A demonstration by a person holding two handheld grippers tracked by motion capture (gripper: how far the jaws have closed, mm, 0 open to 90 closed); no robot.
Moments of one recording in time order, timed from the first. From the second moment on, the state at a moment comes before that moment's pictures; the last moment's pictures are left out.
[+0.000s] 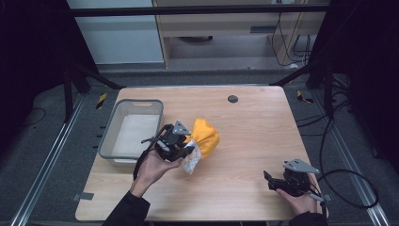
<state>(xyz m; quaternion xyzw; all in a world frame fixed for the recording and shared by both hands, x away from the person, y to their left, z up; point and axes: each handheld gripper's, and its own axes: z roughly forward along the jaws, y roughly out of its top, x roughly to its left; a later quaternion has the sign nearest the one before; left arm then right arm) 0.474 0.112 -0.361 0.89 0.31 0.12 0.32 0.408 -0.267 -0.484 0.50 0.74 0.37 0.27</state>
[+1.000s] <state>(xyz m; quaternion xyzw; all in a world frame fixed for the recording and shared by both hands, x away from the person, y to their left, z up) 0.474 0.077 -0.407 0.91 0.28 0.09 0.30 0.408 -0.268 -0.485 0.50 0.74 0.37 0.27</state>
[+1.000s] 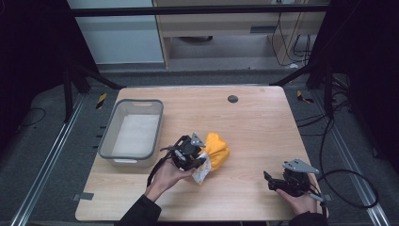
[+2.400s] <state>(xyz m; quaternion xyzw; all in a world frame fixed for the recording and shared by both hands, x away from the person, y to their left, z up) 0.473 0.067 -0.434 0.91 0.27 0.10 0.30 0.408 -0.268 -0.487 0.50 0.74 0.37 0.26</state>
